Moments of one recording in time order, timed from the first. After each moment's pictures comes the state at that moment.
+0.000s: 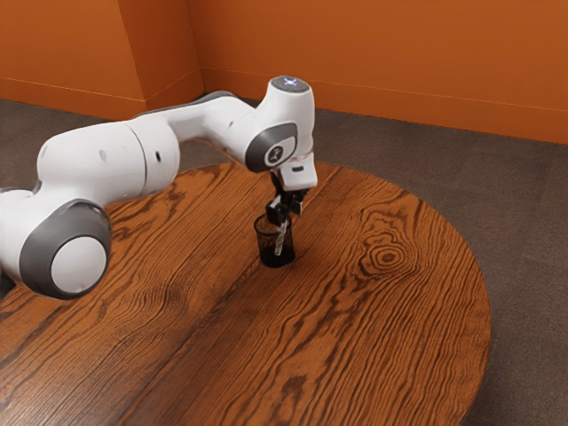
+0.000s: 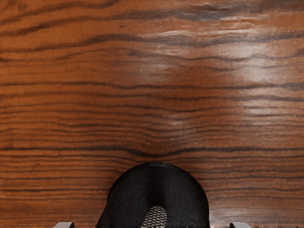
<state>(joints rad) -0.11 0.77 -0.11 -1.13 0.27 1.94 1.33</state>
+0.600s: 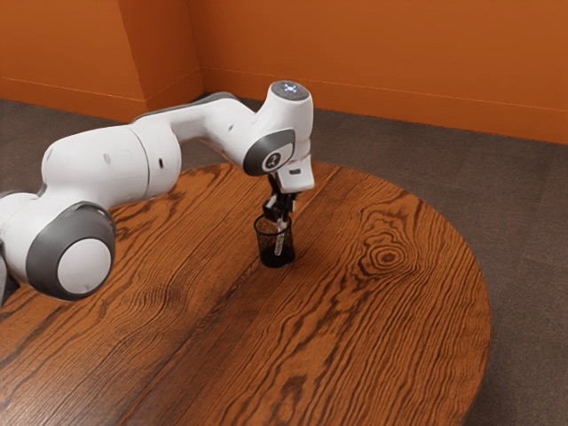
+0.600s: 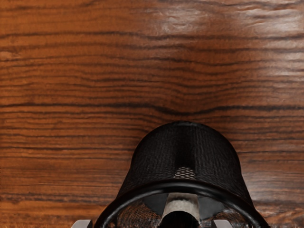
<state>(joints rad) -0.10 0.80 -0.10 -1.12 0.36 1.98 1.29</state>
